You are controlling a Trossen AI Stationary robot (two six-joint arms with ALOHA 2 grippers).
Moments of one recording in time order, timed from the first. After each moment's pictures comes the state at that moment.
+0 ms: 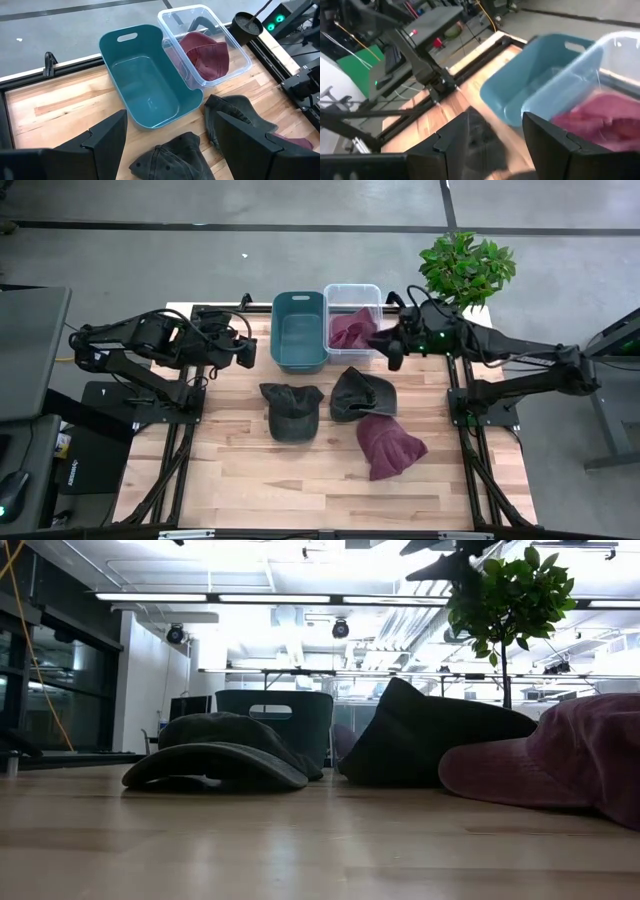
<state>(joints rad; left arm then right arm) -0.16 1.21 1.66 -1.42 -0.71 -1.15 -0.22 1.01 0.98 -0.30 0.05 0.56</state>
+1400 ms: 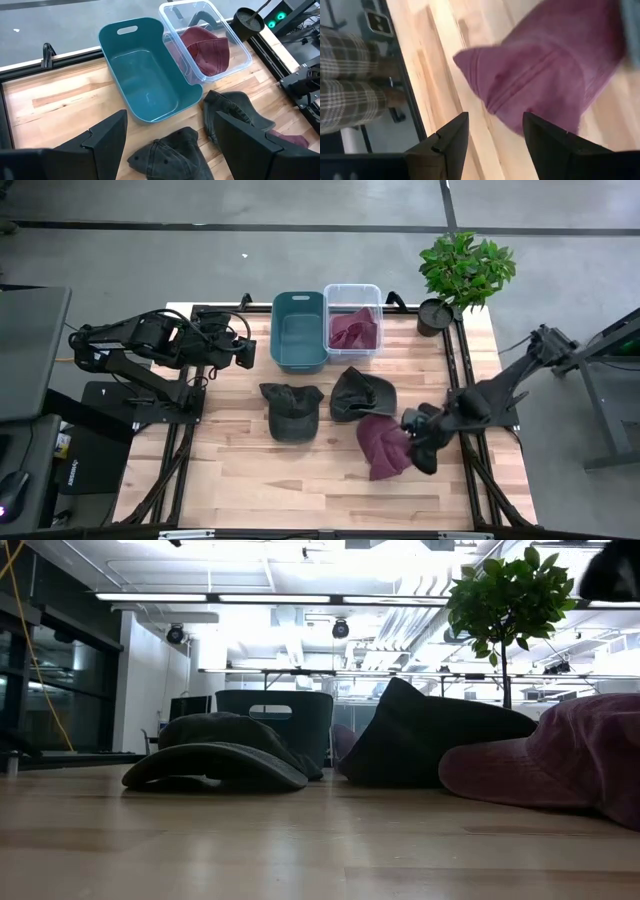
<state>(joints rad) -0.16 1.21 1.66 -1.43 -0.69 -1.18 0.60 1.19 0.97 -0.84 0.01 1.02</state>
